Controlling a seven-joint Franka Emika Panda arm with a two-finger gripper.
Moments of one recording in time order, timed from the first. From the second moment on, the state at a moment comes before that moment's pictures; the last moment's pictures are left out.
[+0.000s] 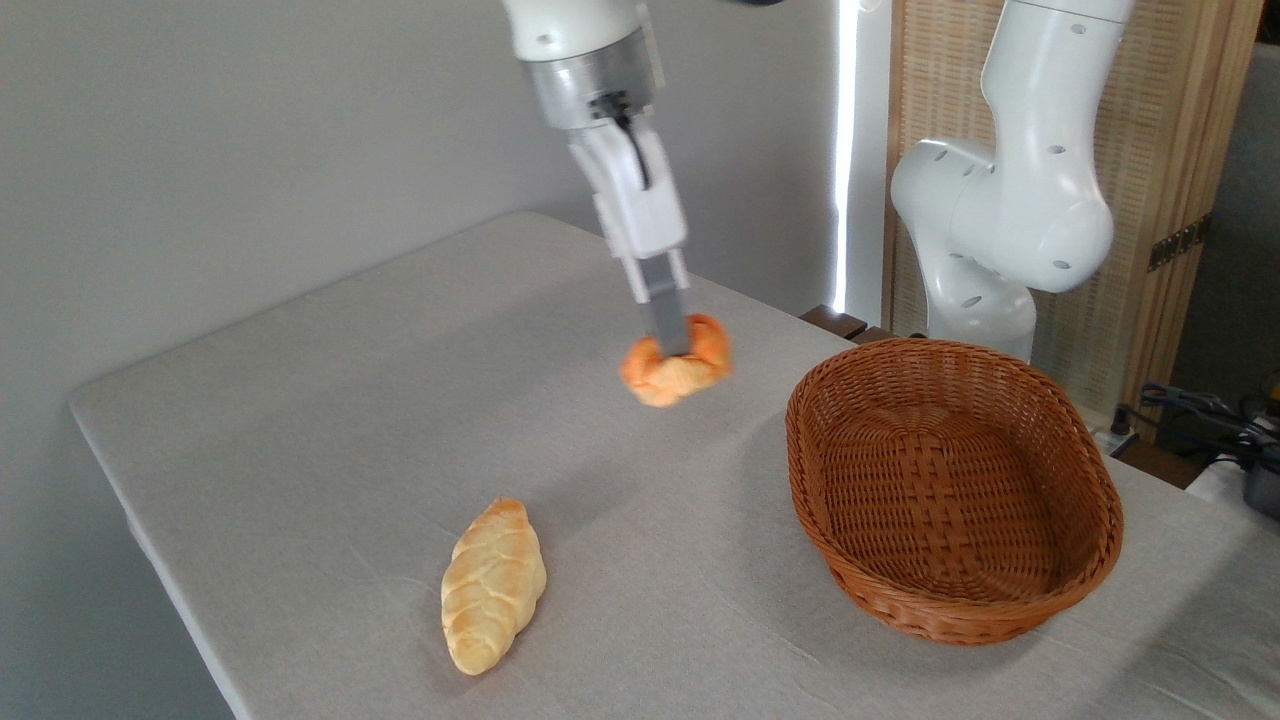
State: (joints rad) arm -0.23 -0.34 0.15 -2.06 0.08 1.60 1.15
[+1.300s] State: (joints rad) arm -0.20 -0.33 0.45 -2.17 0.29 1.60 1.54
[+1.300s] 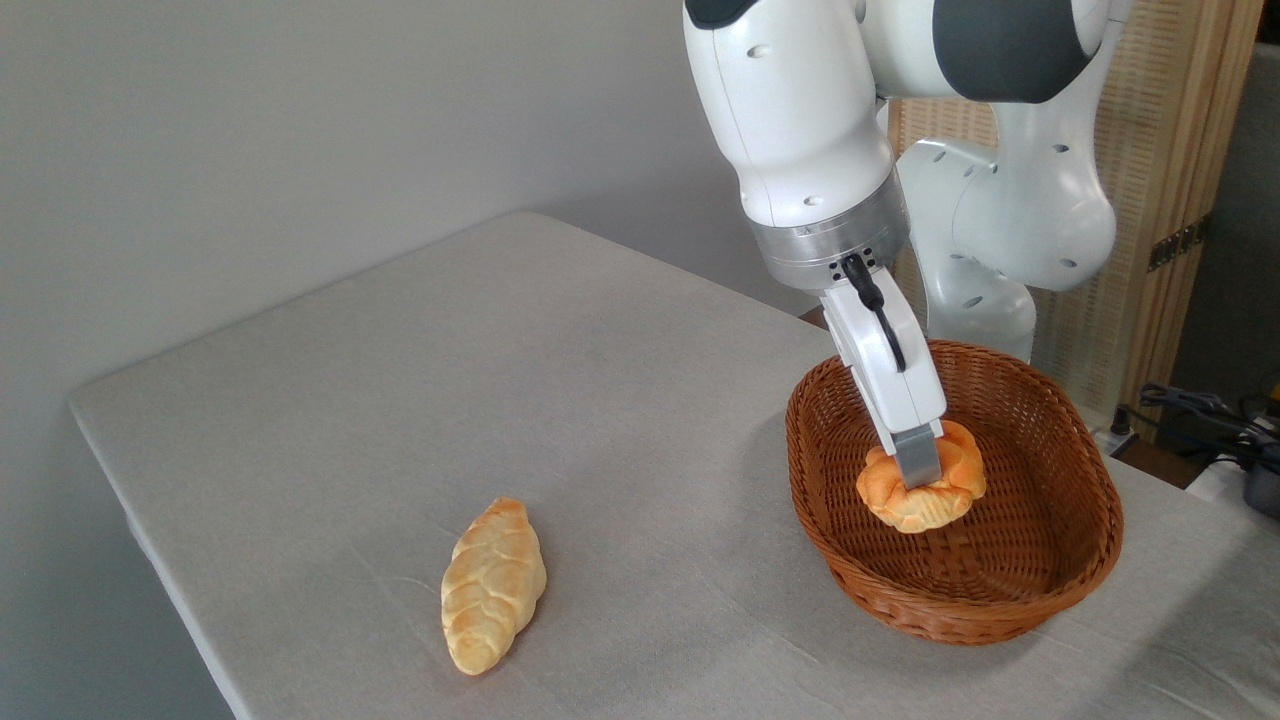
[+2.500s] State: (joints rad) arm -0.18 -0.23 0.14 -1.83 -0.08 1.70 0.70
